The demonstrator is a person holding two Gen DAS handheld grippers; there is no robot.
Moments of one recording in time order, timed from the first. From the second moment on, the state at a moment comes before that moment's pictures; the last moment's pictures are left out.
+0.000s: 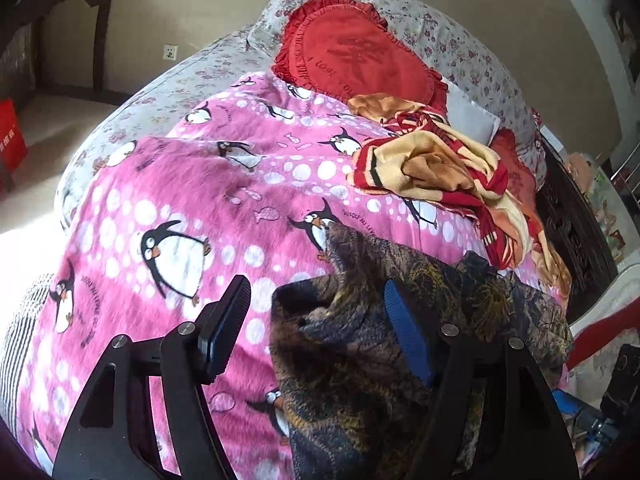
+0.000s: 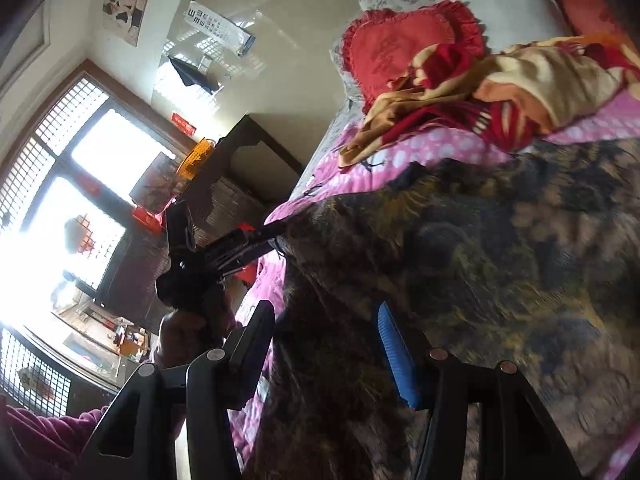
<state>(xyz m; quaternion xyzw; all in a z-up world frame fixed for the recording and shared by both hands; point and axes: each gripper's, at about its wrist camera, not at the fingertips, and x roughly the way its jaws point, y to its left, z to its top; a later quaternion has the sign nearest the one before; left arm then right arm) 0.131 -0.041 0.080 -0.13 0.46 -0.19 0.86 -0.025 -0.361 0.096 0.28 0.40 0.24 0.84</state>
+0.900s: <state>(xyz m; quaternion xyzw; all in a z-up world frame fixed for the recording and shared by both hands) 0.069 -0.049 0.095 -0.09 0.48 -0.18 0.85 -0.024 -0.539 0.097 0.28 0.39 -0.03 0.88</state>
